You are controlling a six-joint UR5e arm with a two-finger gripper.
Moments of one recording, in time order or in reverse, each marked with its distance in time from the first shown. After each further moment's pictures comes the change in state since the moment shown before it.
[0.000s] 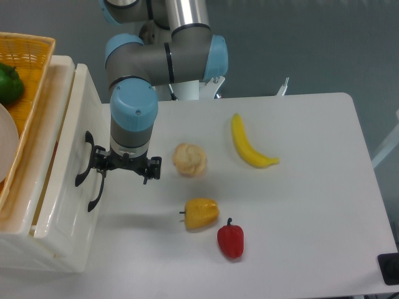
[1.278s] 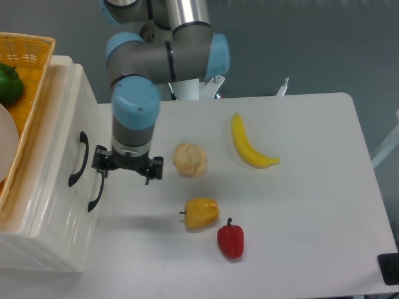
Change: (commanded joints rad) arm 0.112 0.012 0.020 0.015 -0.005 0.124
